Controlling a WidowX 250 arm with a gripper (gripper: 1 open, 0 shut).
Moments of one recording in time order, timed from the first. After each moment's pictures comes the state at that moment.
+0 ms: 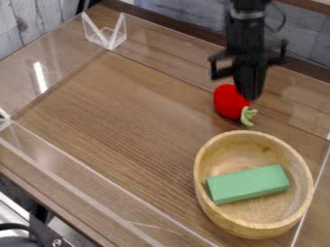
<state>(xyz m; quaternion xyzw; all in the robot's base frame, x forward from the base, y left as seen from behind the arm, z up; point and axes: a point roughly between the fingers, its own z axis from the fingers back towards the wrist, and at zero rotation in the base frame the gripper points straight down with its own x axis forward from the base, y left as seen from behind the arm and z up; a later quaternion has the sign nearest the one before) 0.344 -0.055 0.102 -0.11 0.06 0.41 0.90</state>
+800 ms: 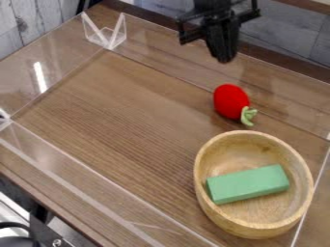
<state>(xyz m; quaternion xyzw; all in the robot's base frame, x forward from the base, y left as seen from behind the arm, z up) 0.334 -0.028 0.124 -0.14 0.05 0.43 0.89</state>
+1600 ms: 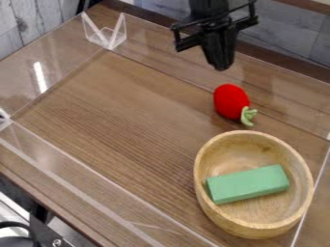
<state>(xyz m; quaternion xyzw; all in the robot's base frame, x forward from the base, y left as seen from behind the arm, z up) 0.321 -0.026 0.124 -0.13 0.05 0.44 0.89</state>
